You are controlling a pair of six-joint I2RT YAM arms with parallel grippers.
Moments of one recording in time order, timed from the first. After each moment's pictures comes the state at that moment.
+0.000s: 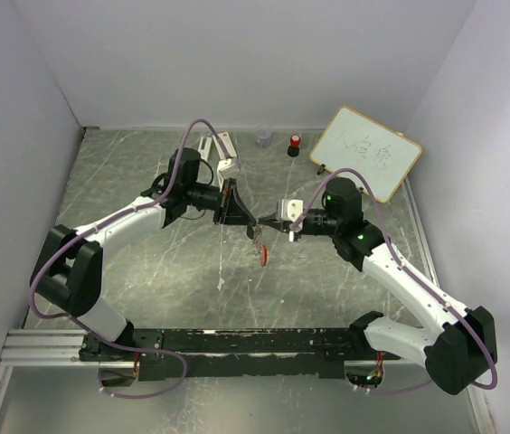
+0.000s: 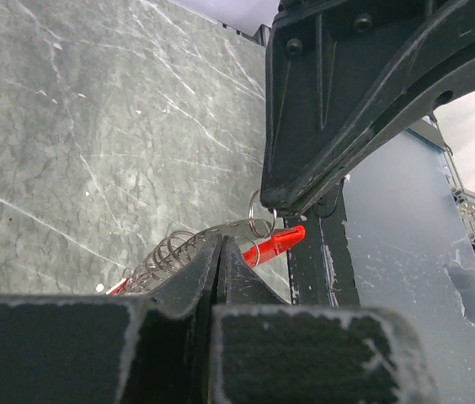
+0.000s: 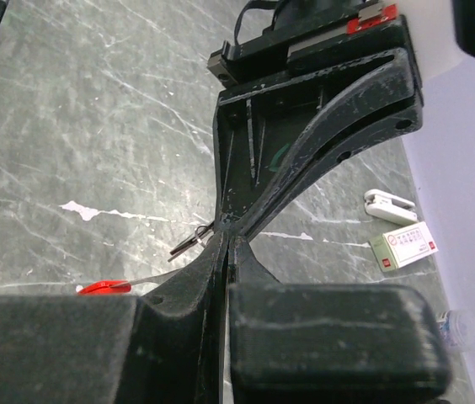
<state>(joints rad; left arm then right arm) -0.53 1.59 1.07 0.10 1.16 -0.10 0.52 1.08 0.80 -0.03 -0.89 -0.75</state>
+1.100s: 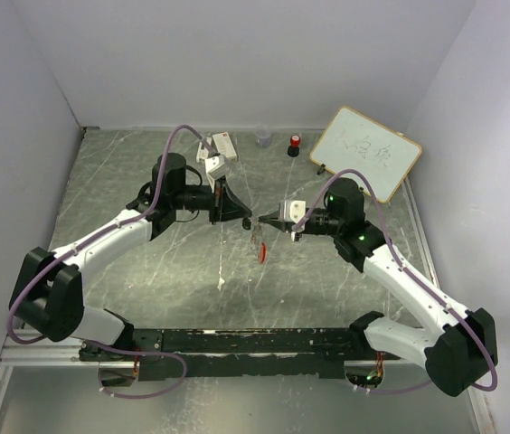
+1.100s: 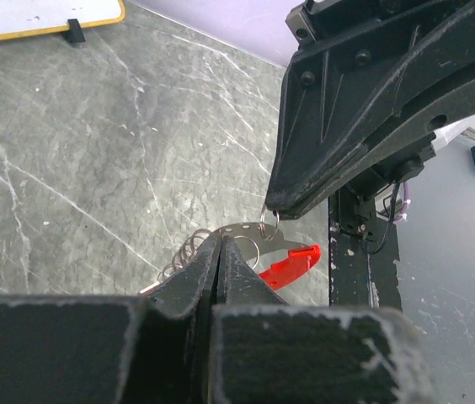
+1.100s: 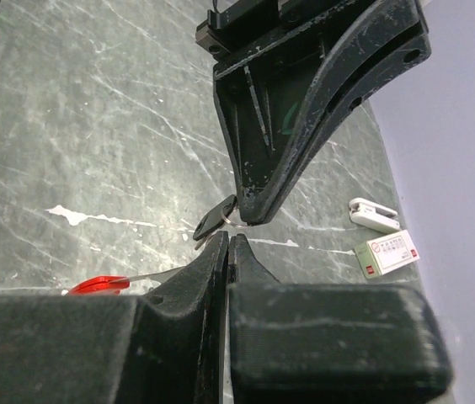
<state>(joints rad) -0.53 1.42 0.97 0.20 0.95 -0.14 0.51 1.07 0.79 0.01 -0.89 -0.75</state>
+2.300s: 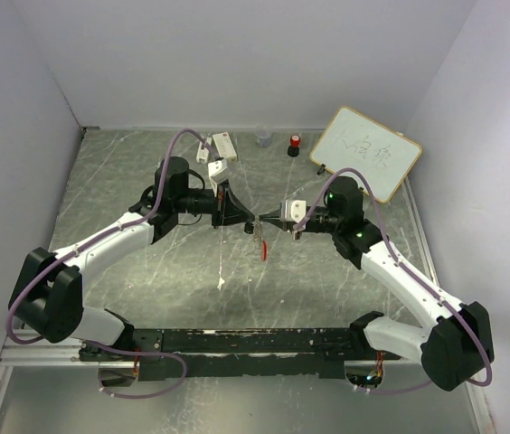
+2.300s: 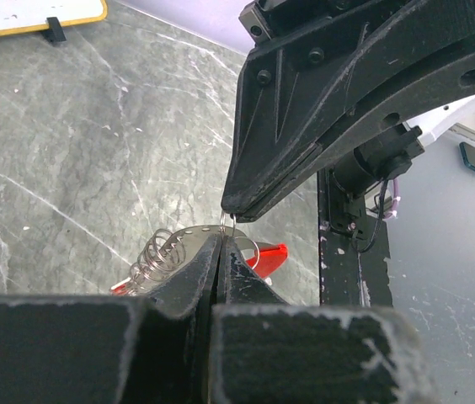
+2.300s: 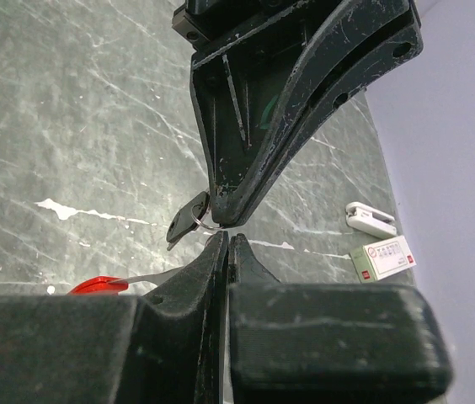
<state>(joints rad) -0.56 1.42 0.94 0.24 0.95 -0.16 0.47 1.11 0.78 0.06 -0.94 -0.78</state>
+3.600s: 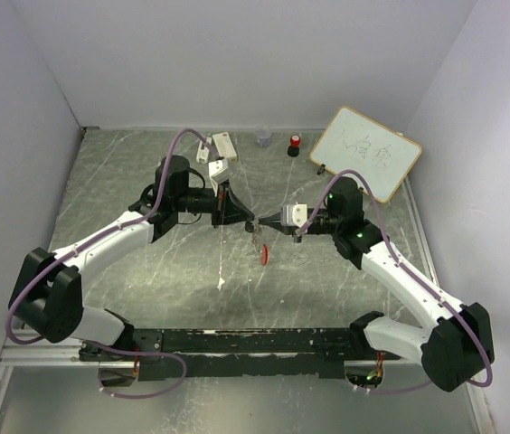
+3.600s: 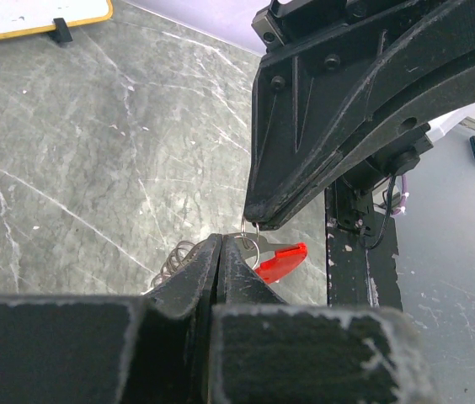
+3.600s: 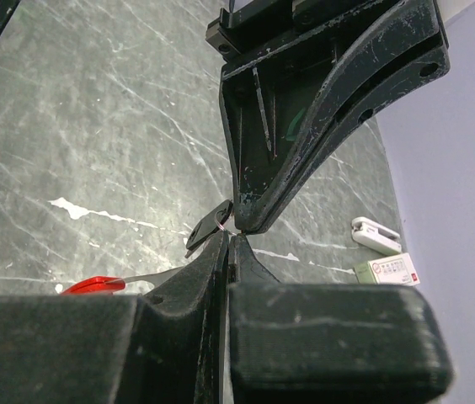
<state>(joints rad) -0.56 1.42 0.96 0.20 0.94 -0.12 0.47 1.10 0.78 0.04 -1.00 -0.83</state>
